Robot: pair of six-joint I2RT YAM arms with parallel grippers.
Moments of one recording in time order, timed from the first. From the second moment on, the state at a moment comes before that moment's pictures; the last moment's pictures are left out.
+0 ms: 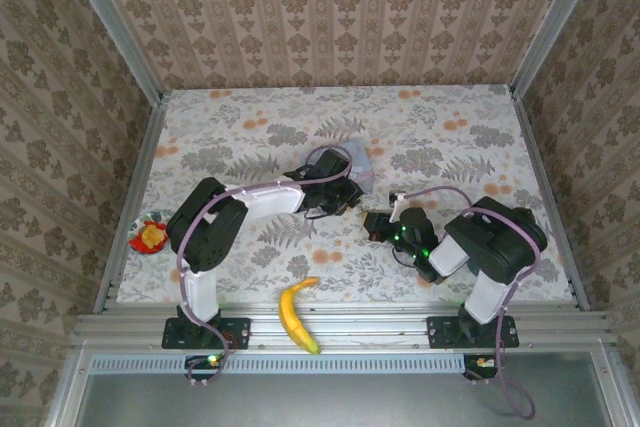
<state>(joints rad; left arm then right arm) -0.83 1.91 1.19 -0.17 0.19 -1.36 0.55 1.72 0.24 1.09 -0.11 0.73</state>
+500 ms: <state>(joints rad) -0.83 1.92 1.24 -0.29 0.20 -1.32 0.55 1.50 0.27 0.77 -0.24 0.76</state>
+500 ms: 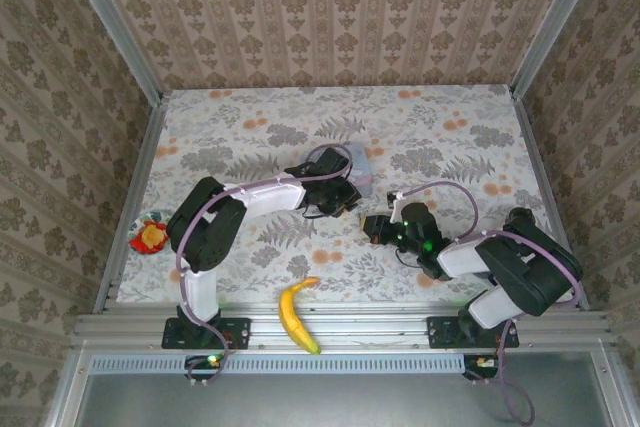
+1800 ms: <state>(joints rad) -0.83 1.93 1.25 -0.29 0.20 -1.31 0.53 1.49 0.28 0.79 -0.27 0.76</state>
